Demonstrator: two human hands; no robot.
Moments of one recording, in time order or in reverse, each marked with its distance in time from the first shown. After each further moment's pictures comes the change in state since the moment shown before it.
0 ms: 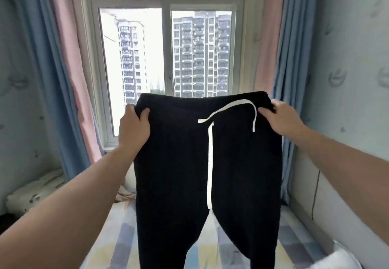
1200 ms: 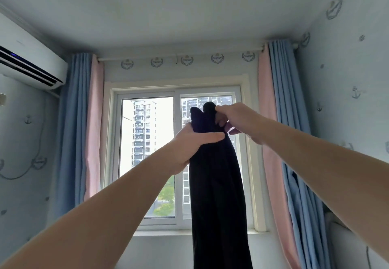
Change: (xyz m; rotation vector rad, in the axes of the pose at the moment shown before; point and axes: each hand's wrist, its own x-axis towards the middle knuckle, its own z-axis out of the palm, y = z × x) left_hand 0.033 0.224 -0.045 -0.609 -0.764 0.142; right_hand 0.050 -0.257 -0.057 0.336 -0.186 -0.185
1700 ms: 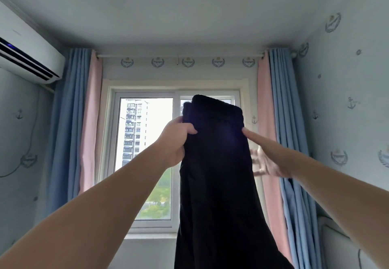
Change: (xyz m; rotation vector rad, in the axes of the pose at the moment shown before) left_hand -0.003 0.005 -0.074 -0.264 0.283 -0.047; right_hand -0.009 0.065 0.012 0.380 -0.239 0.374
